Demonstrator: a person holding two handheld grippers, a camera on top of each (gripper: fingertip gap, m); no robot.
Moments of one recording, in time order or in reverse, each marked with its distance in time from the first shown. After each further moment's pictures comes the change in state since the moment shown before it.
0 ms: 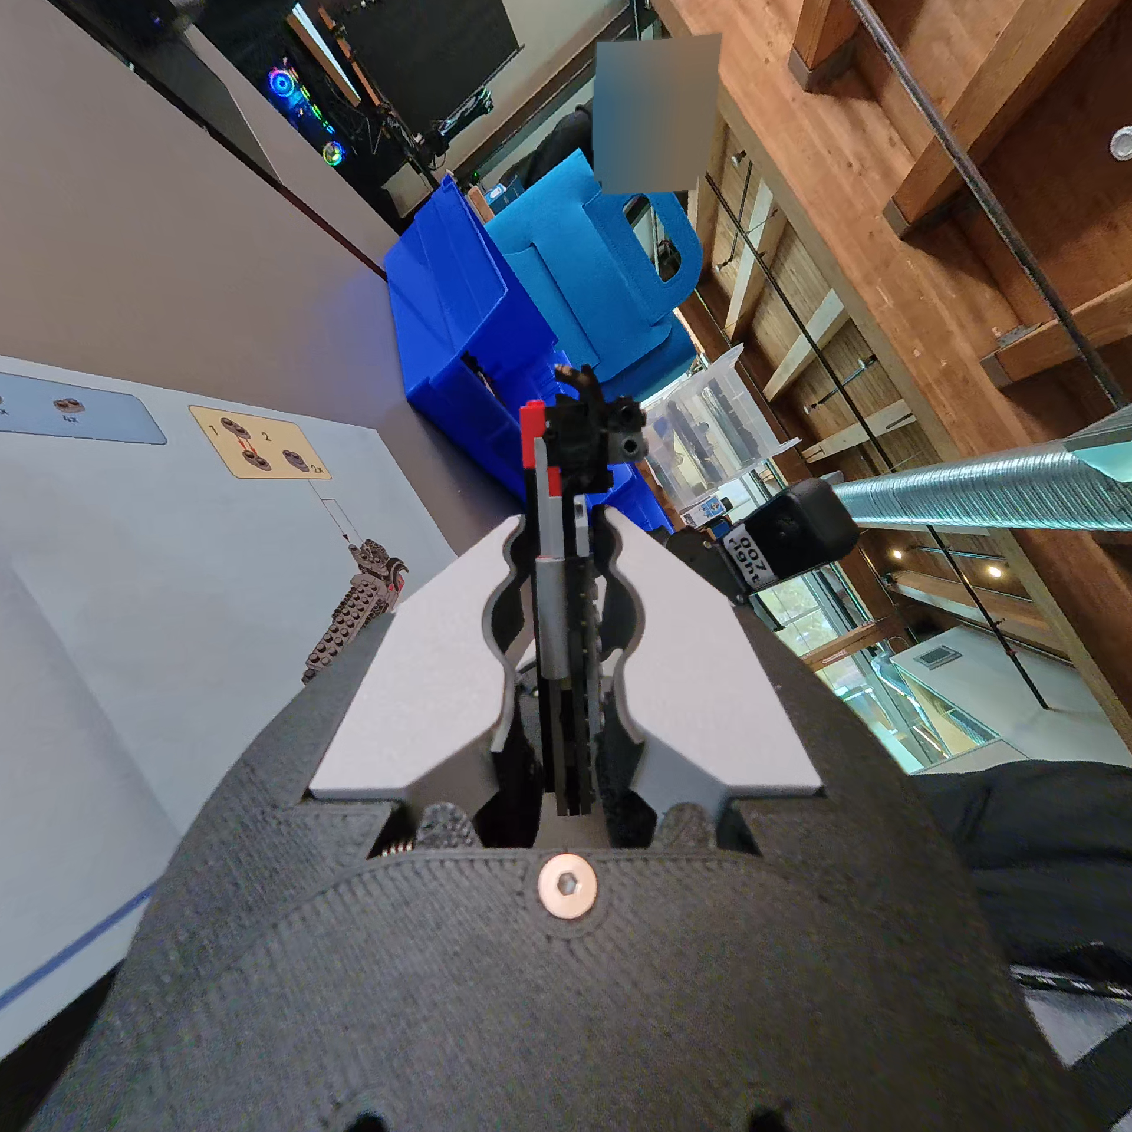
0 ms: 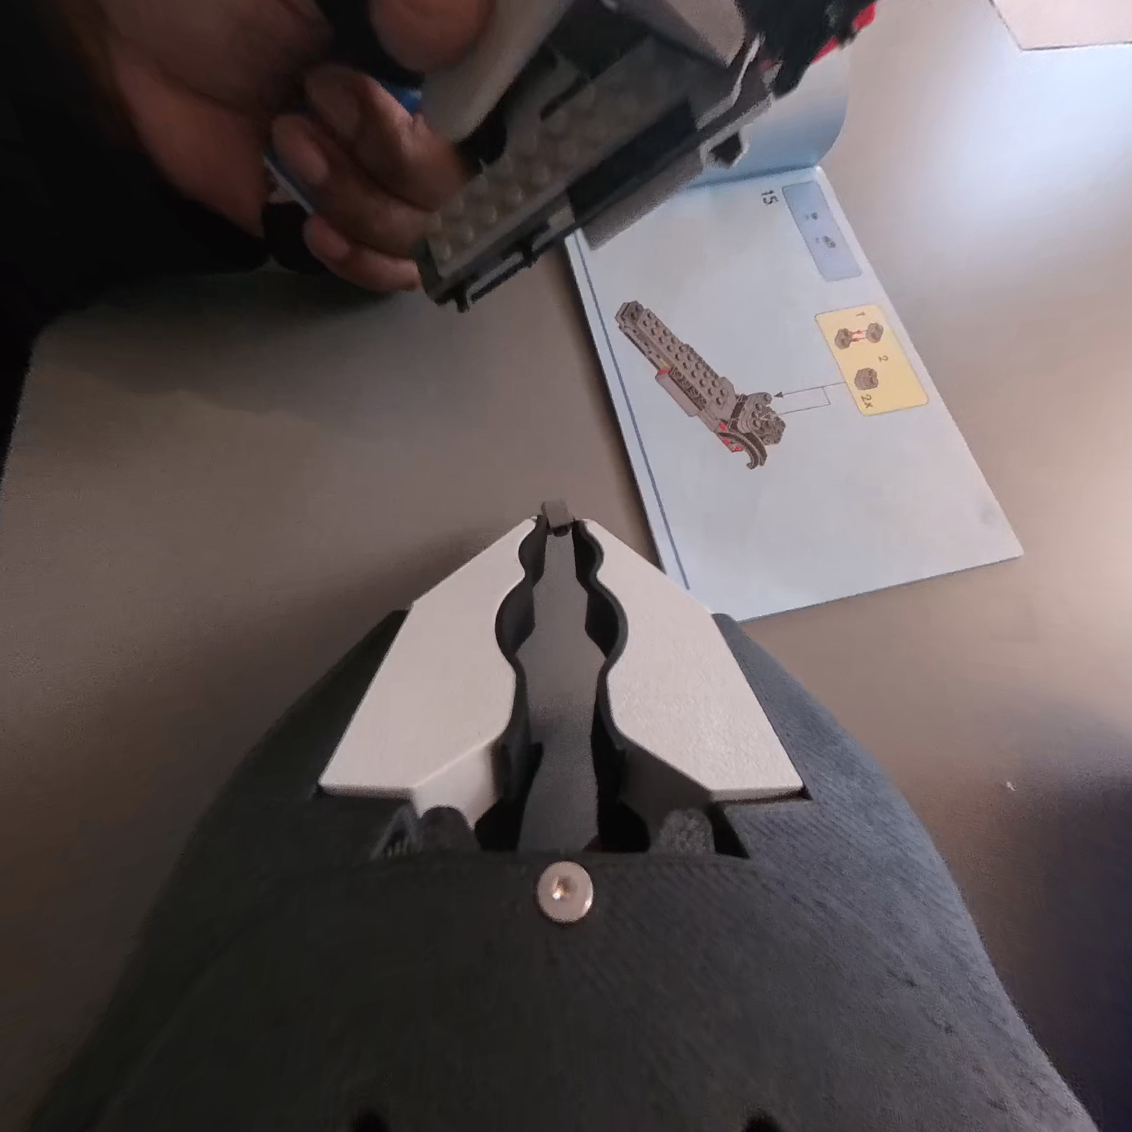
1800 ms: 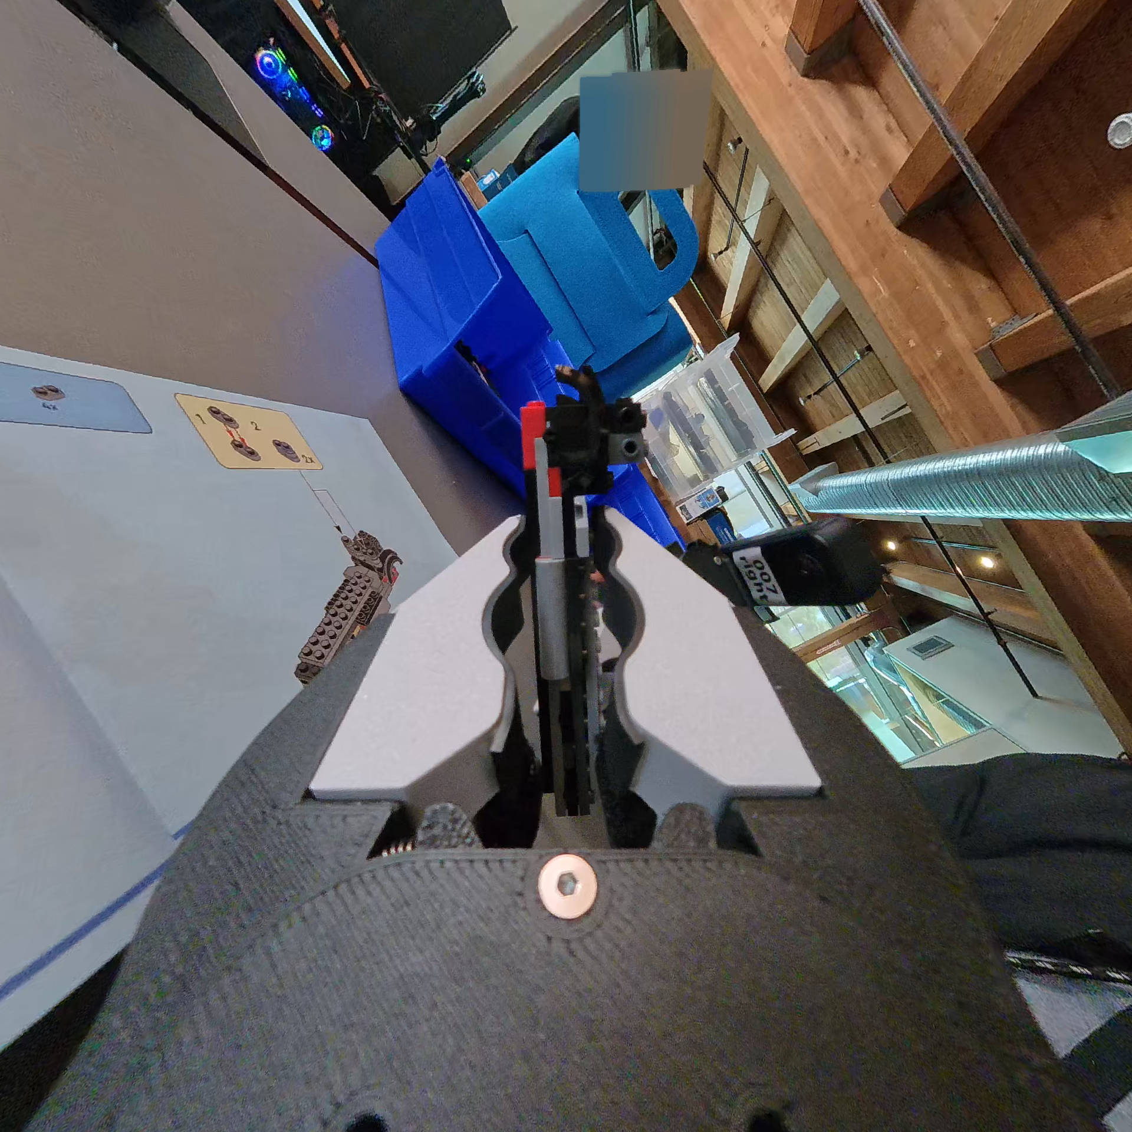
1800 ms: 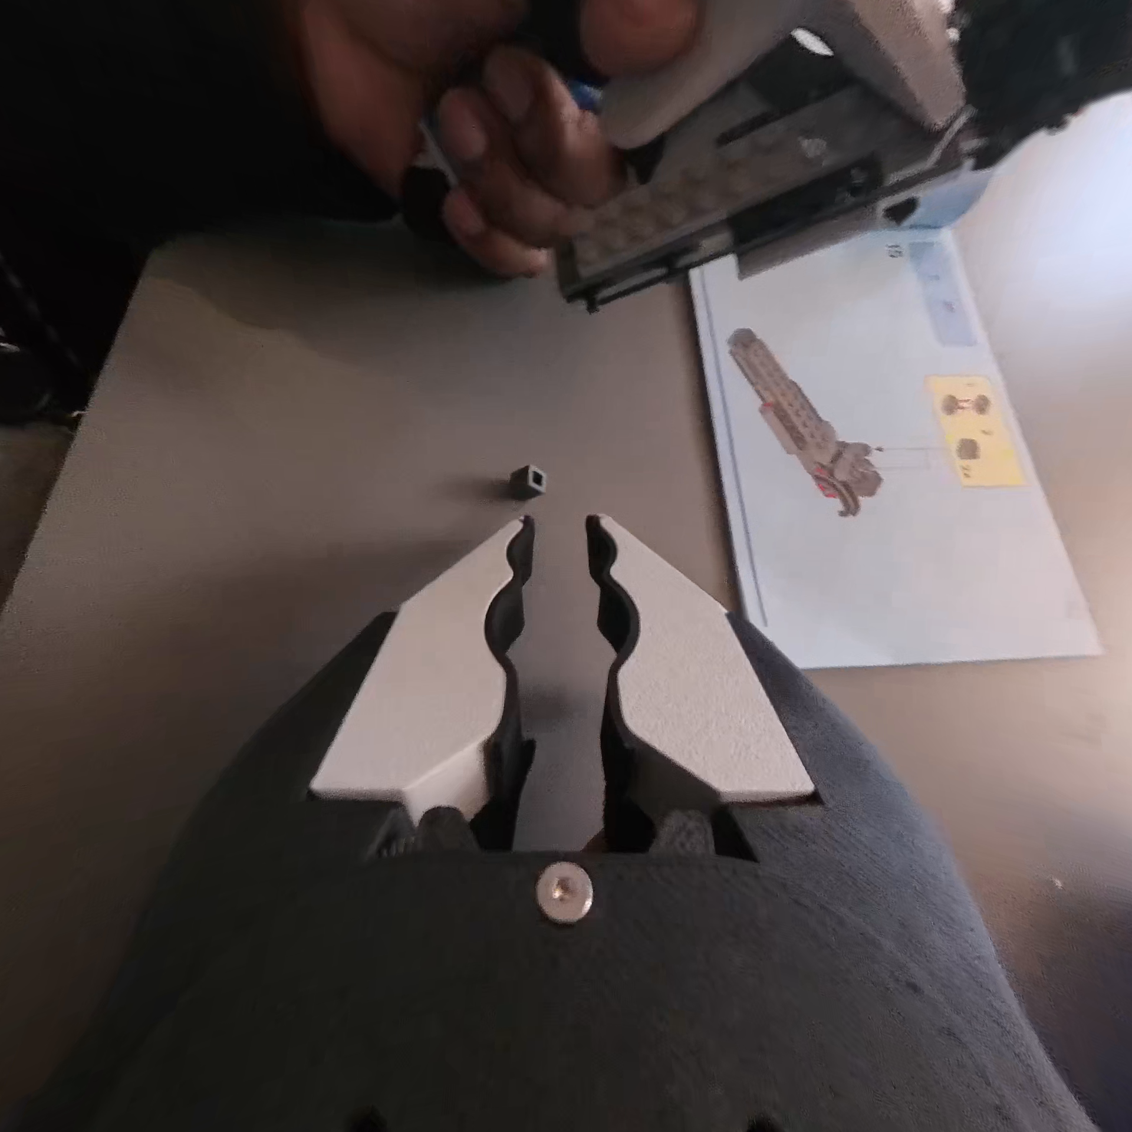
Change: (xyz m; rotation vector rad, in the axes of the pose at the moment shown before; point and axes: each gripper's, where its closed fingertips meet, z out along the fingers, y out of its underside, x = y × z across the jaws) left arm 0.001 0.004 0.000 -0.017 0.009 -0.002; right arm -0.030 0.002 0.001 0.006 -0.095 -0.153
